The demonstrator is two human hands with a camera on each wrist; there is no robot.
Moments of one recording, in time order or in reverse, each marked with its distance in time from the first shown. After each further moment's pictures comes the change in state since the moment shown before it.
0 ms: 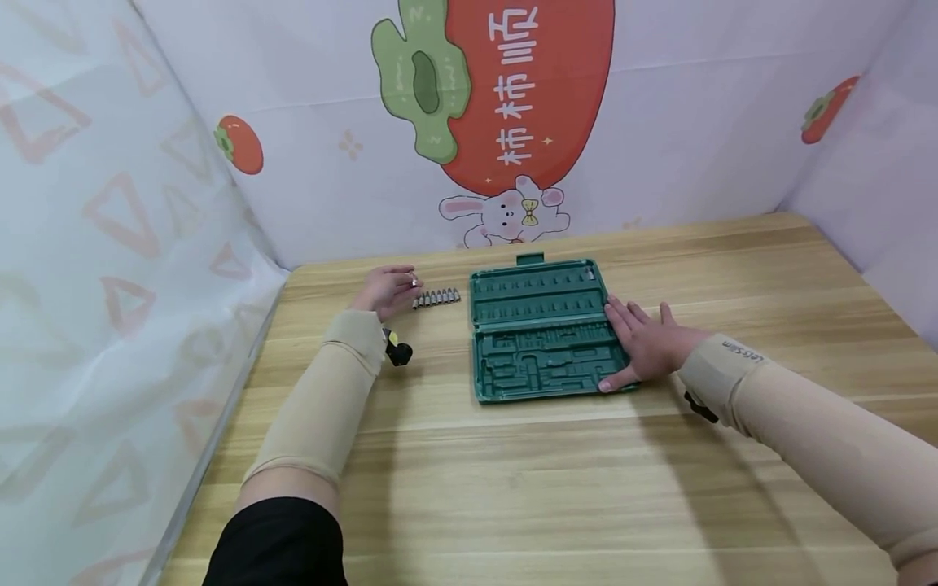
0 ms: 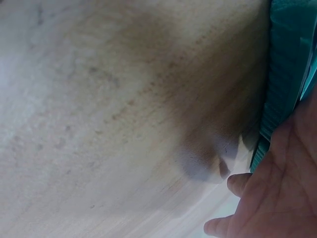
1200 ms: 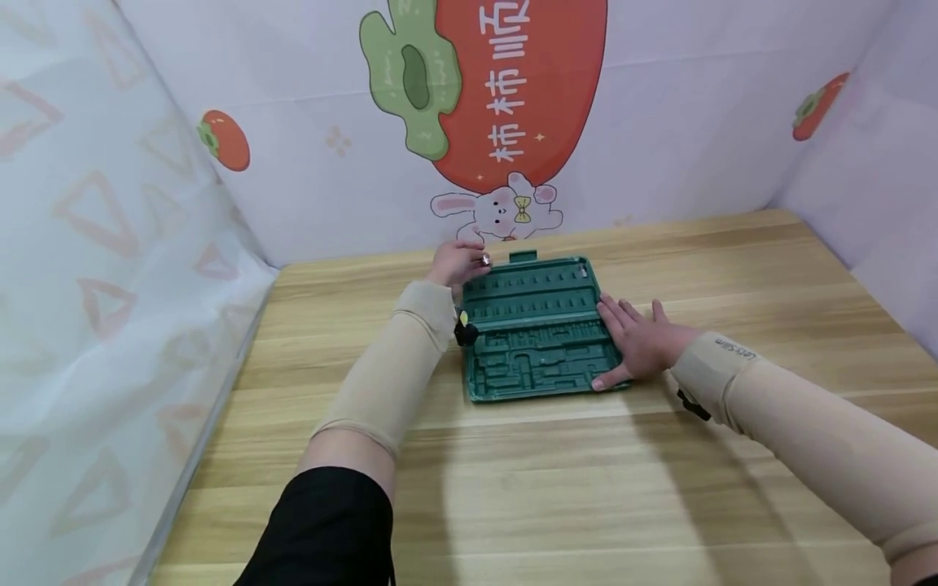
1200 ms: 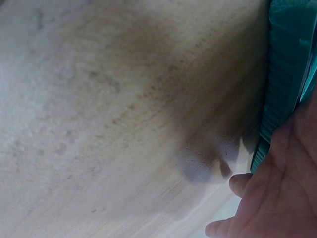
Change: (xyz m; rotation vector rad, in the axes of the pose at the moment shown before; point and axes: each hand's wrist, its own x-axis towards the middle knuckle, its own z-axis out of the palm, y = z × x) left_hand 0.037 -0.008 0.120 0.102 -0.045 0.086; right_hand 0.002 -0.001 0.000 -0.034 0.002 0.015
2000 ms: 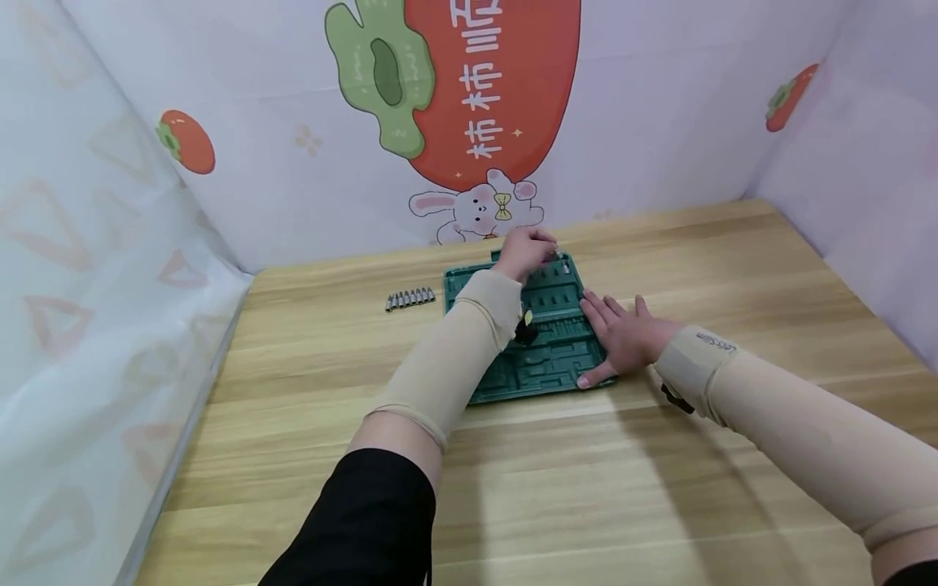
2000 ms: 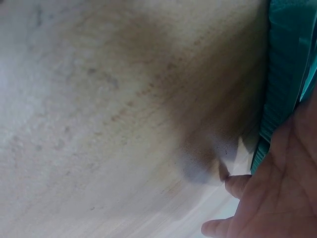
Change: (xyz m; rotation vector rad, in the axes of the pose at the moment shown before) left_hand 0.001 -0.006 0.119 0.351 -0.174 0.167; right_hand 0.001 0.001 -0.004 -0.036 -0.022 0.005
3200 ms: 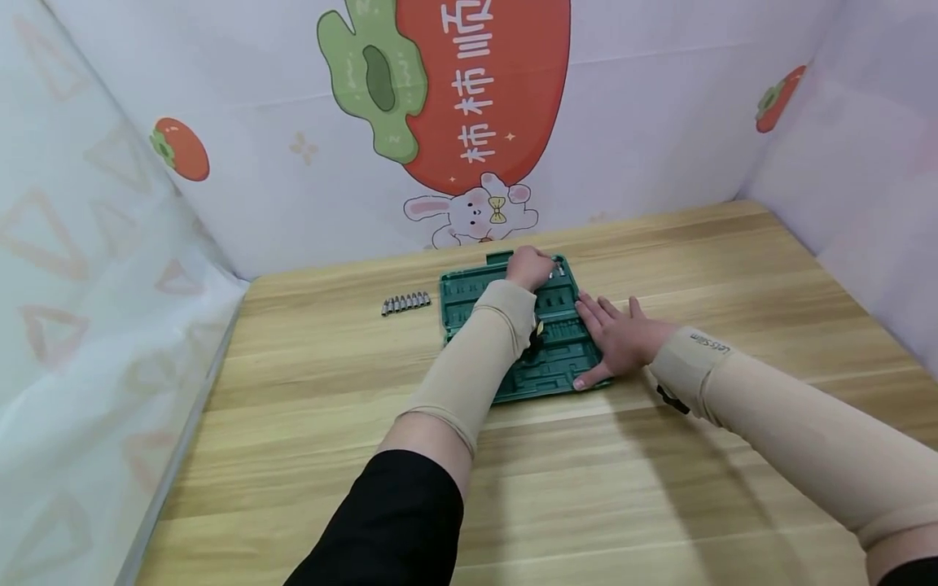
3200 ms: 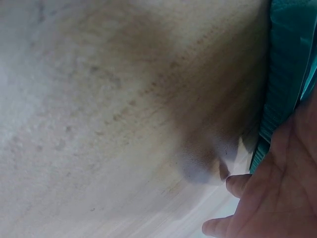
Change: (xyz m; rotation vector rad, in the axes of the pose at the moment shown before) left_hand 0.016 -0.023 0.026 0.470 0.089 -0.048; right_hand 0.000 0.004 0.007 0.035 -0.004 -0.003
